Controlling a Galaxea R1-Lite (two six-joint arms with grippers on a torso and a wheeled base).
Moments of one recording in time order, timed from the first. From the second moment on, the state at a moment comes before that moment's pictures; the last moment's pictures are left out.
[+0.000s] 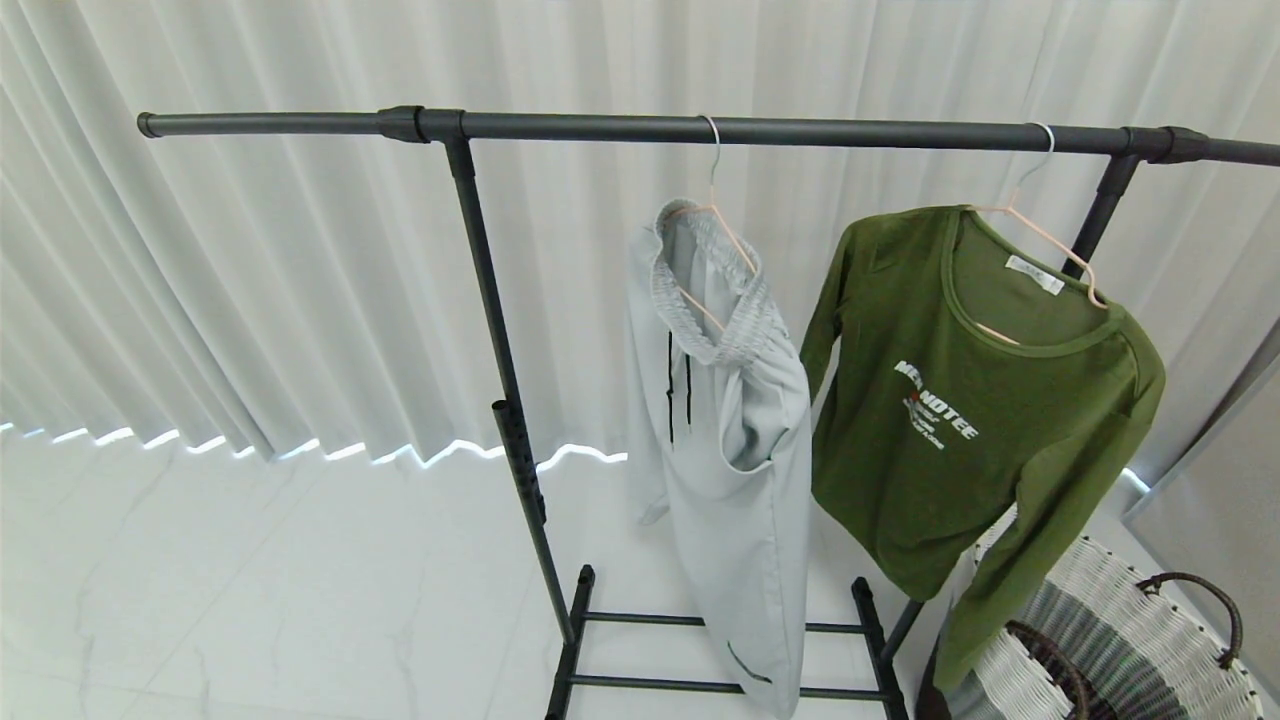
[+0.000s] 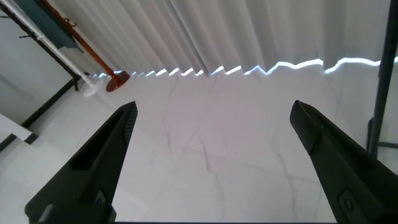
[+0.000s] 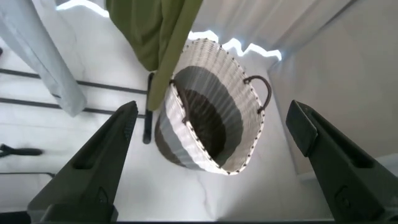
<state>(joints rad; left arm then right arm) 0.07 0.10 0.00 -0.08 0.41 0.44 -0.04 0.17 -0.24 0.32 -0.09 -0.28</state>
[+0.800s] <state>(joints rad) 0.00 0.00 0.00 -0.05 0.11 0.06 0.00 0.00 -0.02 -0.05 -0.11 -0.18</state>
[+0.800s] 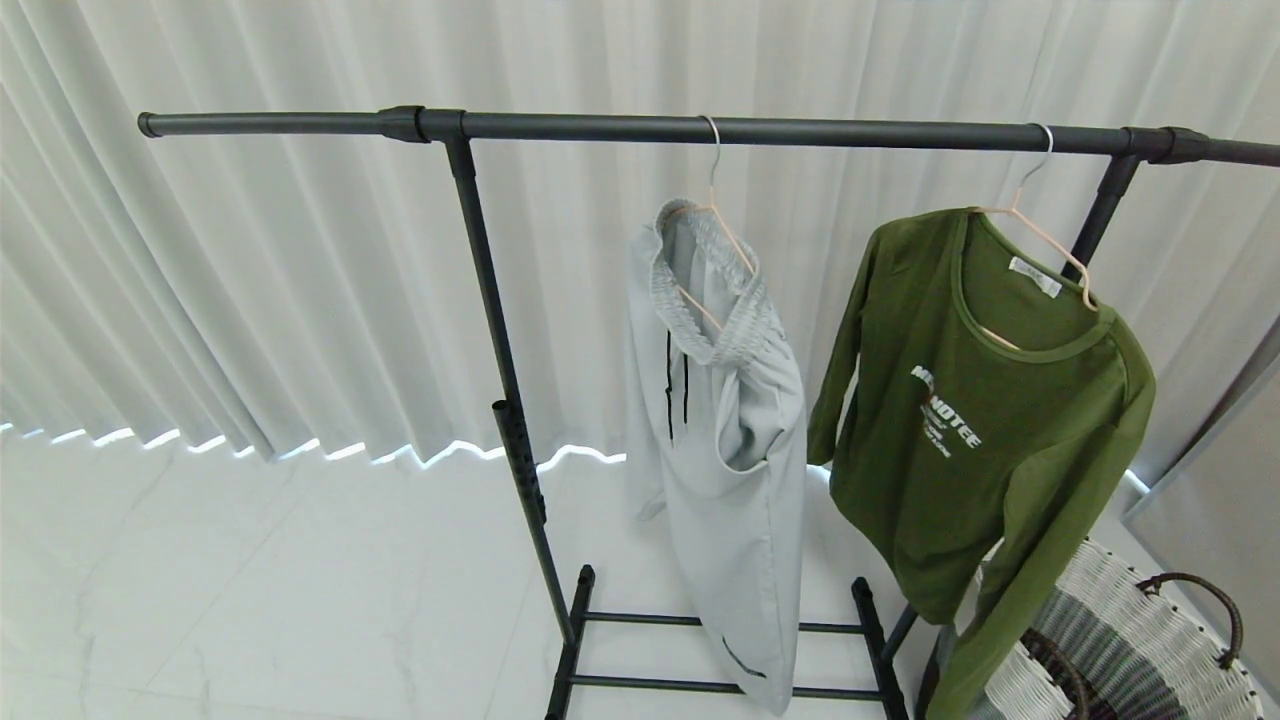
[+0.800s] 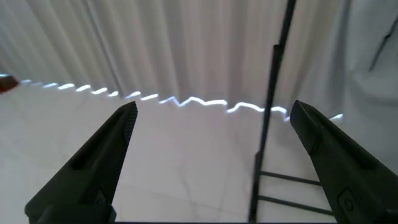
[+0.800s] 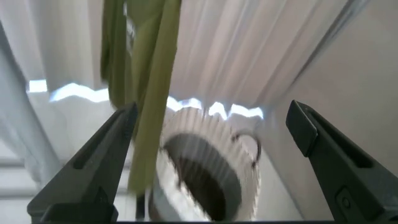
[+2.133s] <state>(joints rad) 0.00 0.00 0.00 -0.01 0.02 0.01 0.00 0.00 -0.01 0.03 0.14 -0.05</state>
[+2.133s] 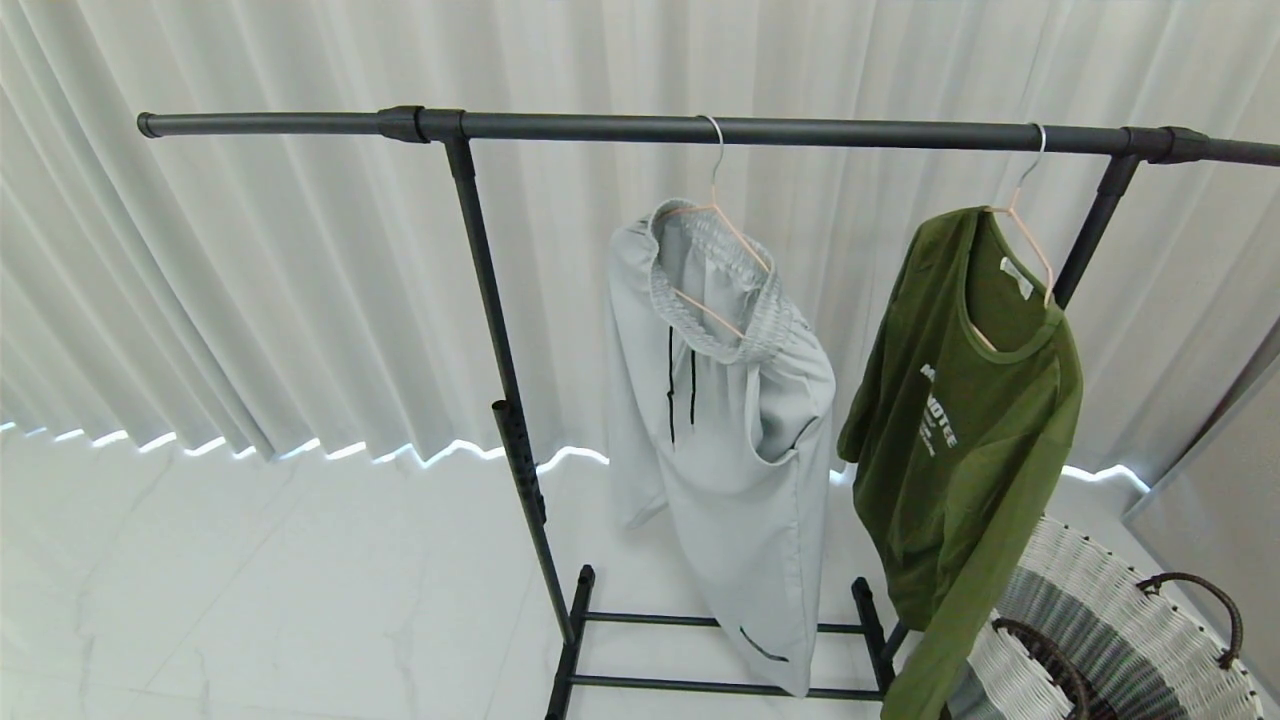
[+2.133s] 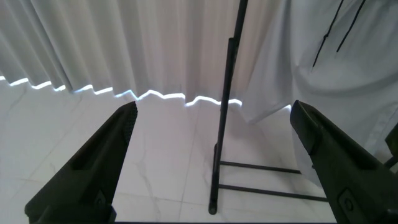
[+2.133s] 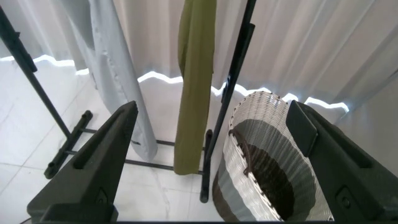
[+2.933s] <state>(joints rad) 0.00 0.00 0.00 -0.01 0.02 0.01 0.00 0.00 -0.01 0.03 0.14 -0.06</state>
